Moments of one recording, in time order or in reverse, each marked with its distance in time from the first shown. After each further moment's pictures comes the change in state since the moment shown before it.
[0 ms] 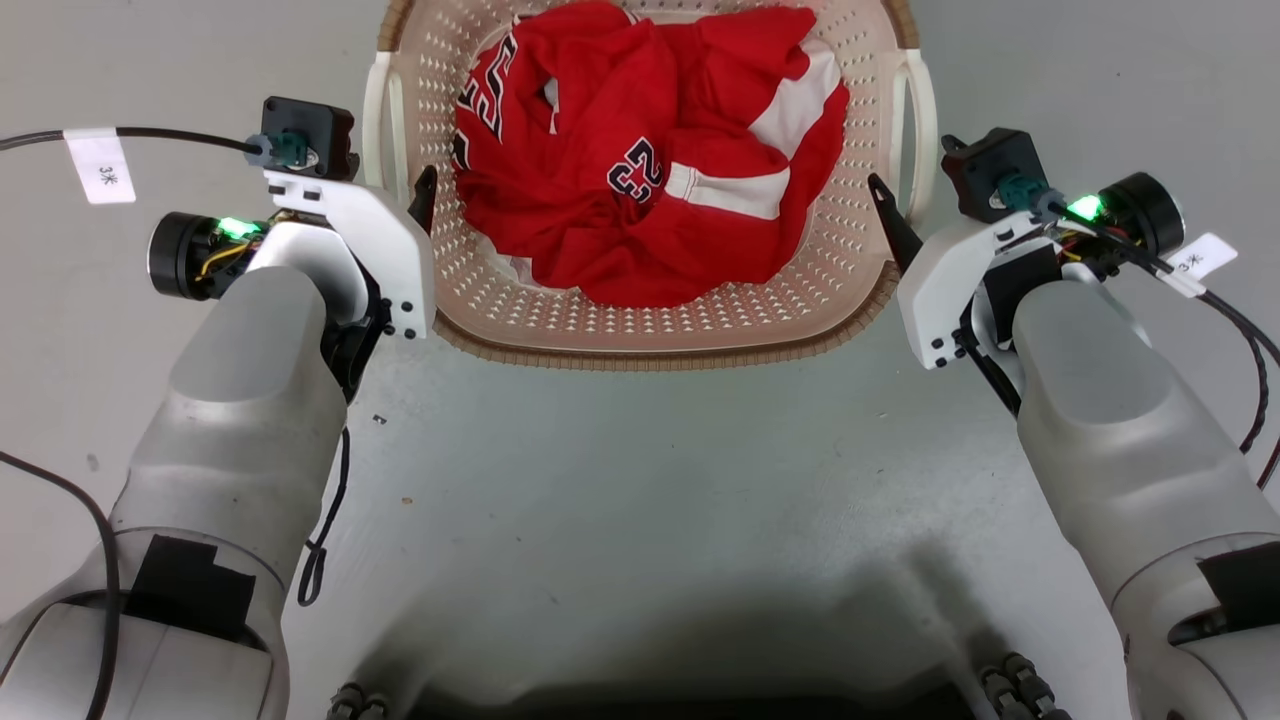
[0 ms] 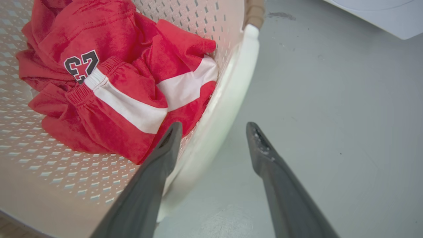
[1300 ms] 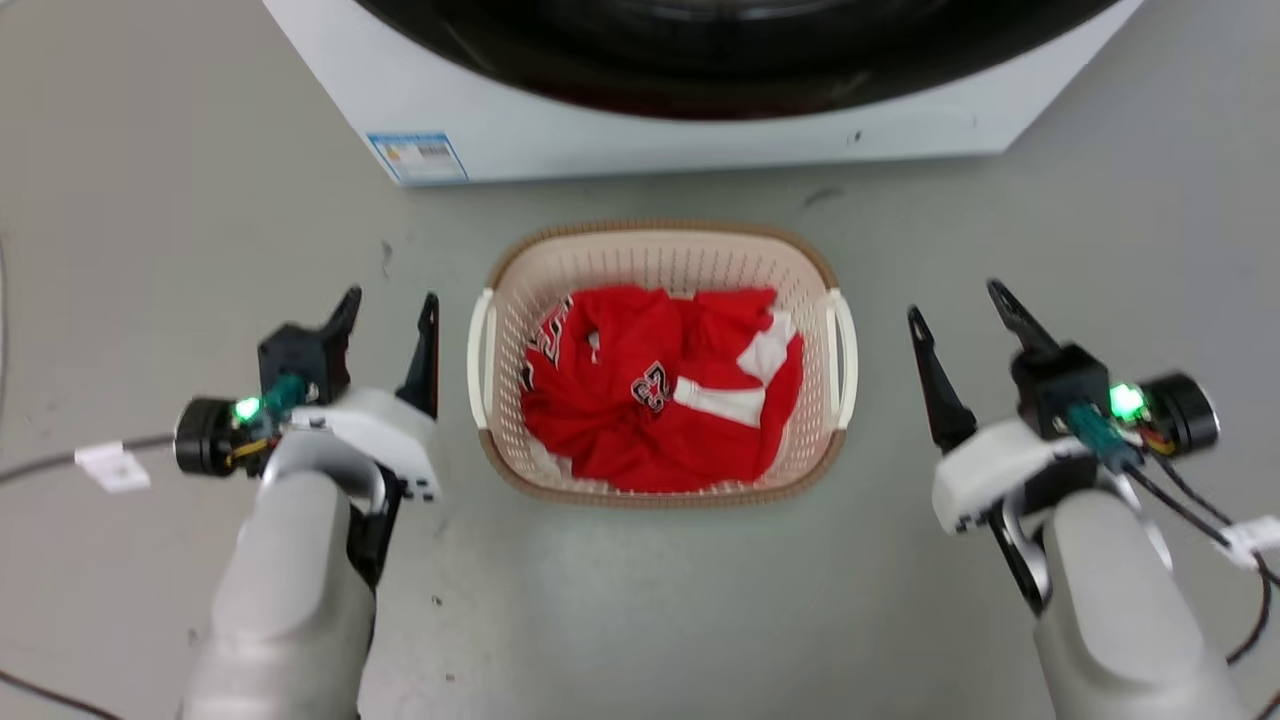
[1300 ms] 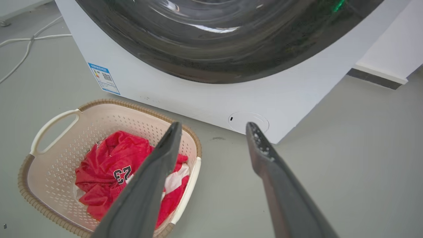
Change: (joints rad) left arm 0.538 -0.079 0.374 -0.529 0.293 0.010 -0.188; right arm 0.617 0.001 -0.119 -0.747 0.023 0.000 0.000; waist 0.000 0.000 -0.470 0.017
